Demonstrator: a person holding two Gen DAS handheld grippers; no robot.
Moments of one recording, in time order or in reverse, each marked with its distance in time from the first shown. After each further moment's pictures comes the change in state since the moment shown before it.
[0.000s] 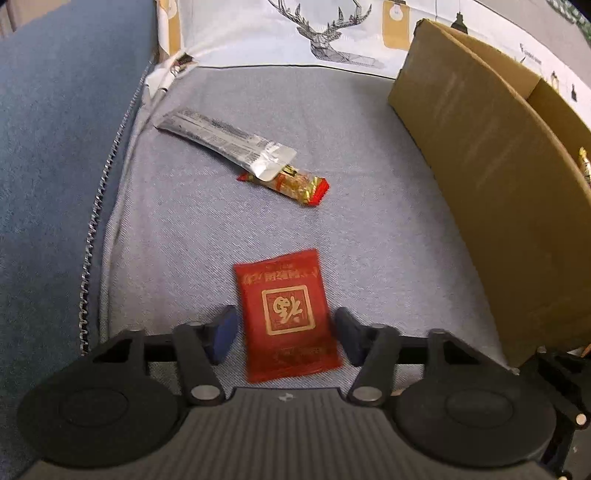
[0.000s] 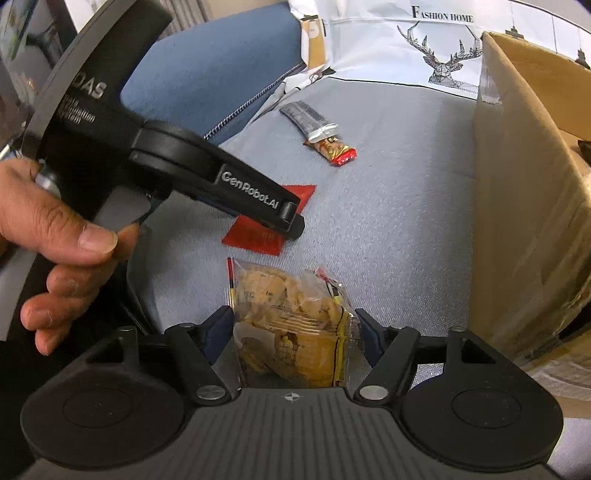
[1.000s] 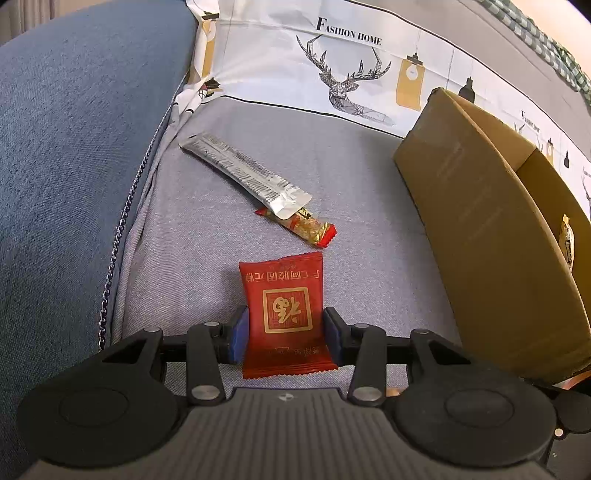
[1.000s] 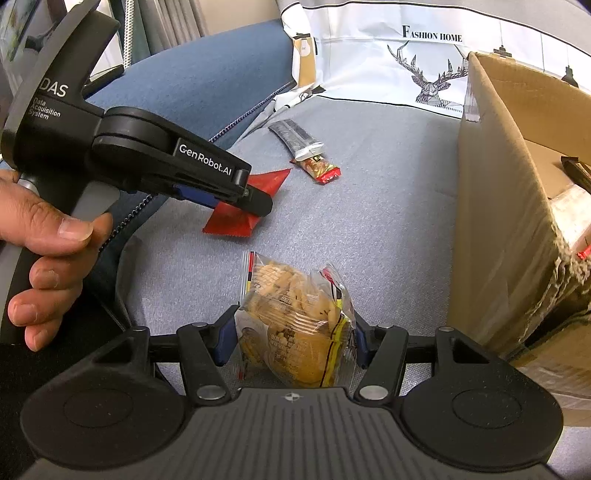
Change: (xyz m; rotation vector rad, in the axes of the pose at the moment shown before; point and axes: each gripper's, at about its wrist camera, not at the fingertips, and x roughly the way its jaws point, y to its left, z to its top) left arm -0.026 0.024 -0.005 -0.152 -0.122 -0.091; right arm -0.013 -0.004 -0.004 -0.011 -0.061 -0.035
